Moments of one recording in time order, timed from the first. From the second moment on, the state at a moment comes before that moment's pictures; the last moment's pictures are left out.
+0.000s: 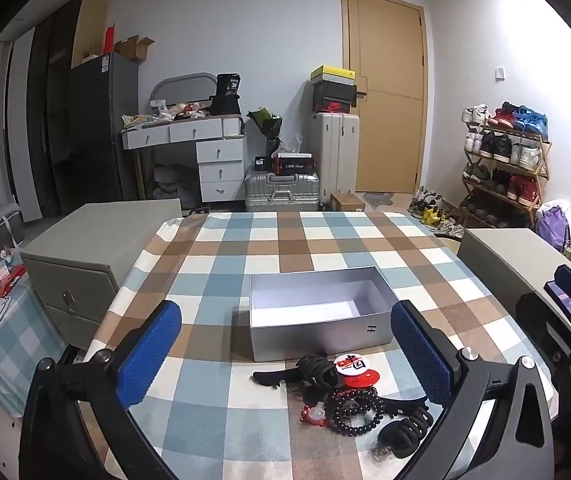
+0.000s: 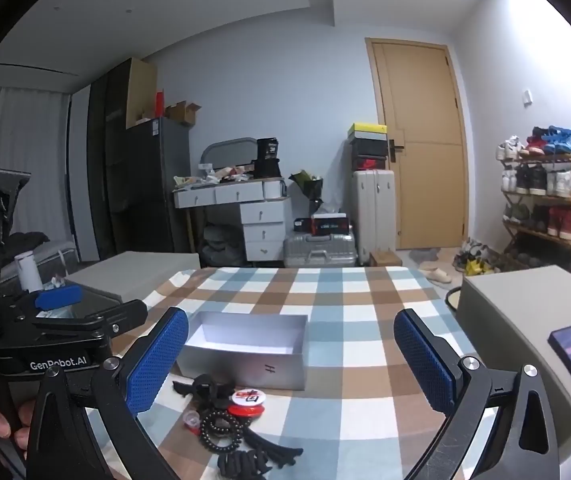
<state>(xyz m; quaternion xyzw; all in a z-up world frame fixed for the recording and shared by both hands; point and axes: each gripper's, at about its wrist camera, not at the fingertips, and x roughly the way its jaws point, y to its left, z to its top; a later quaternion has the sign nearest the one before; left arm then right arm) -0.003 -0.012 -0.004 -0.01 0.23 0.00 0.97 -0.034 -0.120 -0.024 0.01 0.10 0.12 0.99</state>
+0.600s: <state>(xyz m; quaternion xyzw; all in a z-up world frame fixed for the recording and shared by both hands) -0.004 -0.009 -0.009 -0.01 0.23 0.00 0.97 -0.040 -0.116 -0.018 0.00 0.09 0.12 0.99</state>
